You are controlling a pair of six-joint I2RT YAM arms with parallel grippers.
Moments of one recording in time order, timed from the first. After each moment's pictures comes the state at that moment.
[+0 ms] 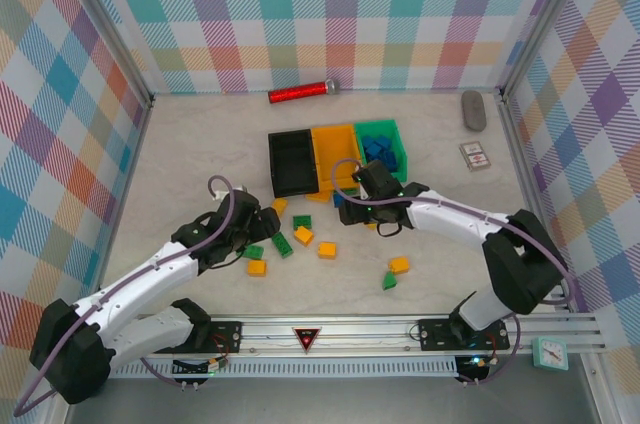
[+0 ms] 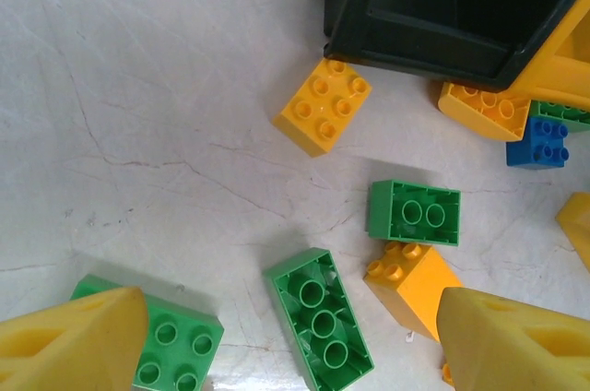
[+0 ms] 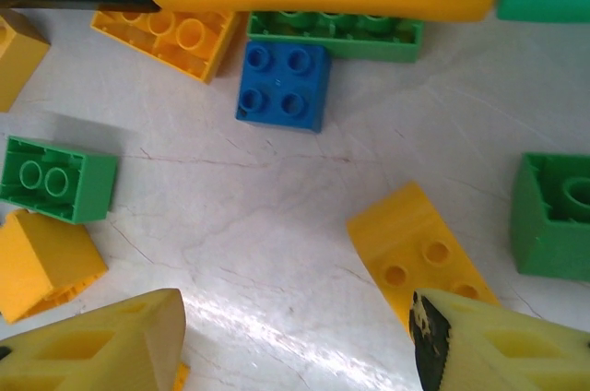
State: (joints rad) left arm -0.61 0.99 0.62 -0.53 -0.19 -0.85; right arm 0.70 1.55 0.94 -0.40 -0.03 0.44
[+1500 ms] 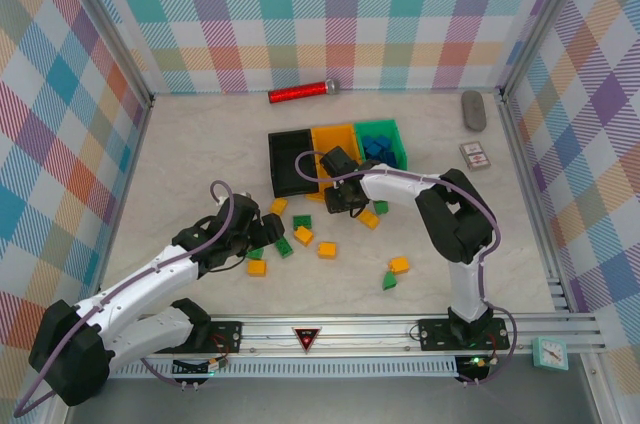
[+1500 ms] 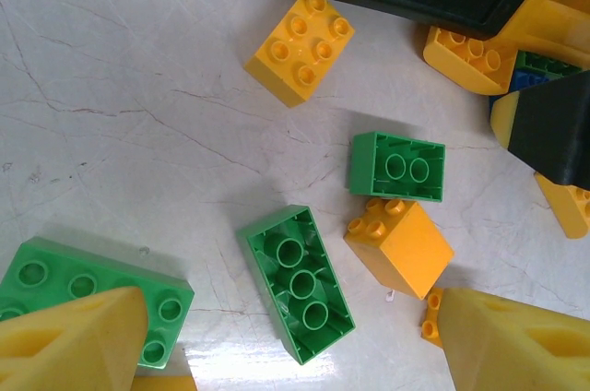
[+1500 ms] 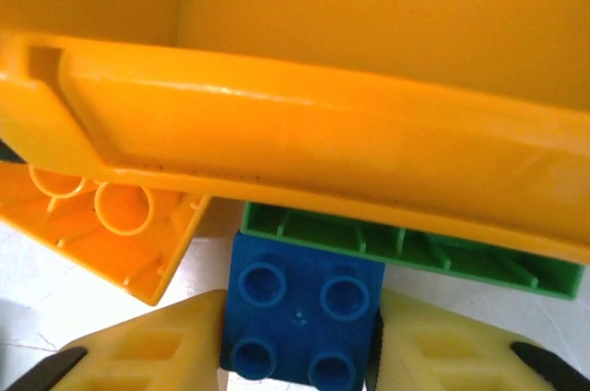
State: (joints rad) left arm -0.61 0.98 0.58 -0.50 -0.09 -0.87; right arm 0.72 1.98 1.31 -0.53 0.06 0.38
